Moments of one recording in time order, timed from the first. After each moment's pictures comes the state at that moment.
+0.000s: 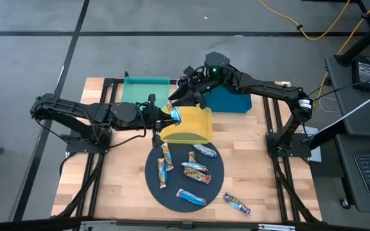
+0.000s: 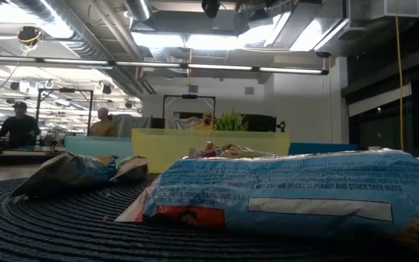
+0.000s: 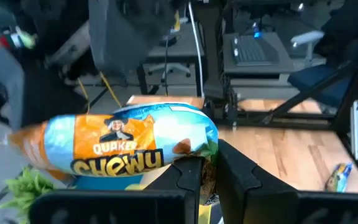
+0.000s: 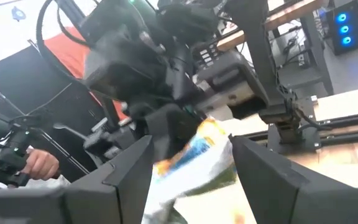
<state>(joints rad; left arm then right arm) -0.17 1.19 1.16 -0.19 -0.39 -0.03 -0.31 1.74 1.67 -0.03 -0.81 0.47</state>
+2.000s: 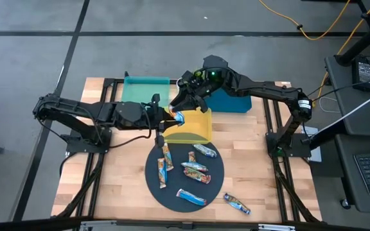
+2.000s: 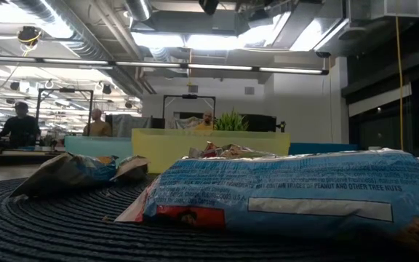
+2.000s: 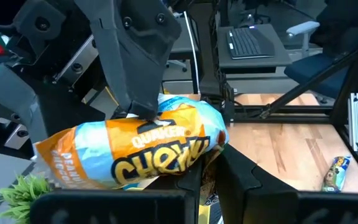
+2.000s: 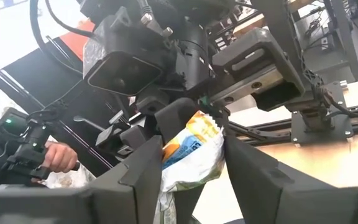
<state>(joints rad) -0.16 1.24 1.24 -0.25 -0.36 -0.01 -0.27 1.75 1.67 -0.03 -0.86 0.51</state>
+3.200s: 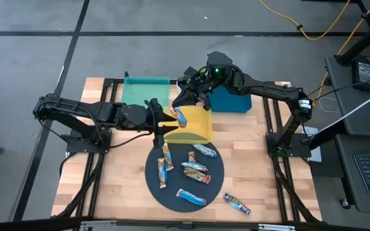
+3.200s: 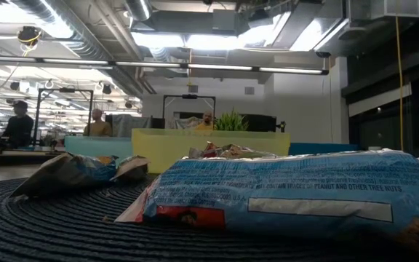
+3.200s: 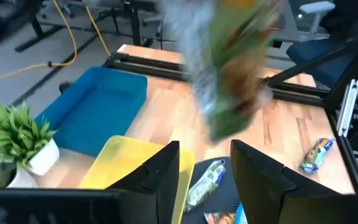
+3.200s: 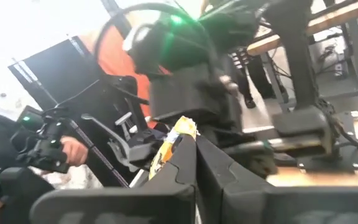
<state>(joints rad) -0.16 1.24 1.24 -0.43 -0.35 -0.25 -0.29 1.74 1.69 0.05 -0.91 0.49</state>
